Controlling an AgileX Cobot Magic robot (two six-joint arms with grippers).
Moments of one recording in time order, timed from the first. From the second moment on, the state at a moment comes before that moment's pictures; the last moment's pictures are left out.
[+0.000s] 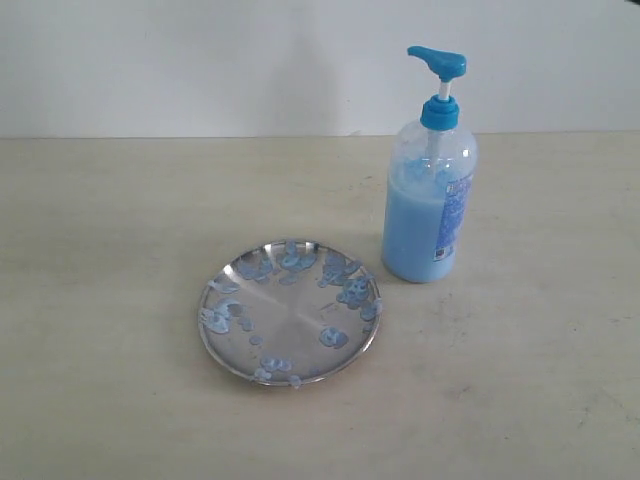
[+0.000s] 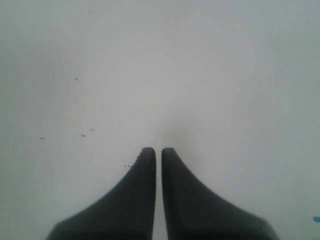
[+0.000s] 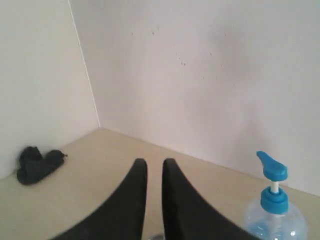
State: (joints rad) left arm -0.52 0.45 -0.71 -1.74 -0.28 1.86; right arm -0.05 0.61 -0.66 -1.72 -0.64 1.92
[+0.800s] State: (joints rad) left arm -0.52 0.01 -0.26 -1.74 -0.35 1.68; right arm -0.05 0.43 -0.01 -1.71 0.21 2.09
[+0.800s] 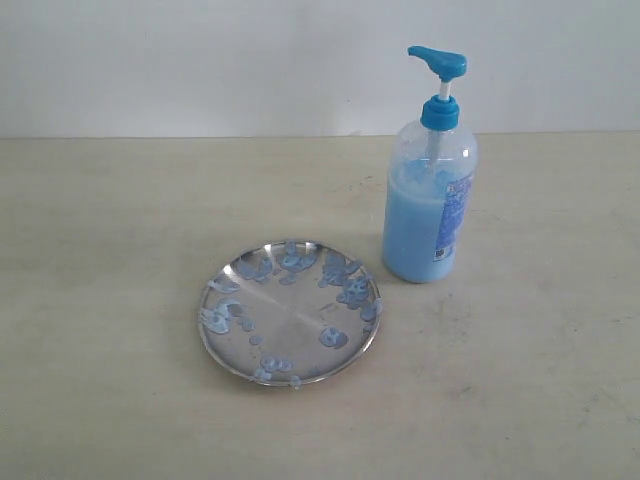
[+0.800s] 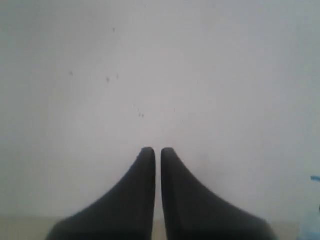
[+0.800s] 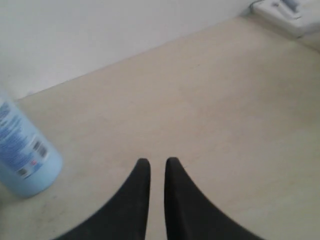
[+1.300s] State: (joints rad) left arm -0.52 1.06 -0.65 -1.75 -0.15 1.53; right arm -0.05 0.43 -0.01 -1.64 -0.10 2.10
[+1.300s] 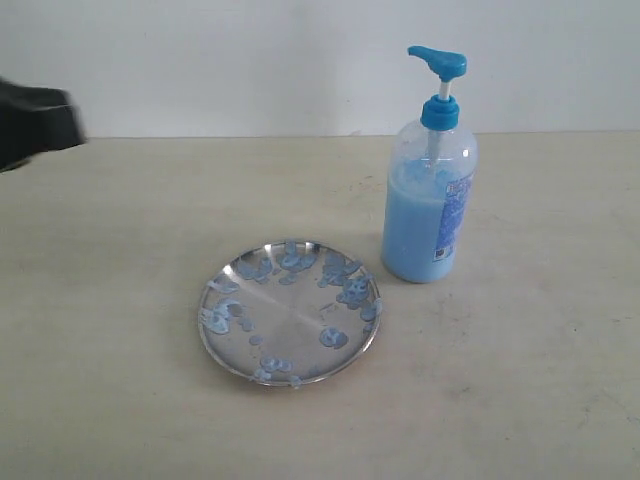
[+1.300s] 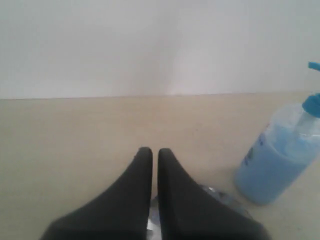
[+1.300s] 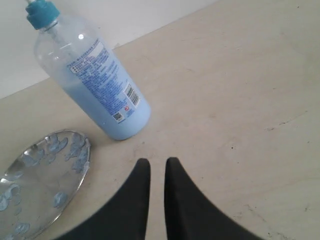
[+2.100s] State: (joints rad) left arm -0.52 1.54 -1.23 -0.23 0.90 0.27; right arm -0.05 0.42 -0.01 0.30 -0.08 2.10
